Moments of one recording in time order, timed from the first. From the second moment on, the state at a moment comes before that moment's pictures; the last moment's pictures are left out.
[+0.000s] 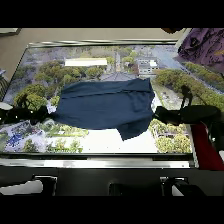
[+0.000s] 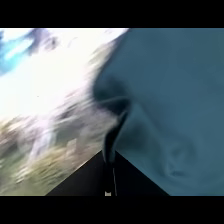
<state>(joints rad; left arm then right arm) 0.38 -1.47 1.03 0.92 -1.08 -1.34 -0.05 -0.98 0.87 2.14 -1.04 -1.53</state>
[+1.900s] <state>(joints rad) 0.16 -1.62 1.58 1.43 -0.96 -1.57 -0.05 -1.71 1.93 1.87 -1.23 -1.38</state>
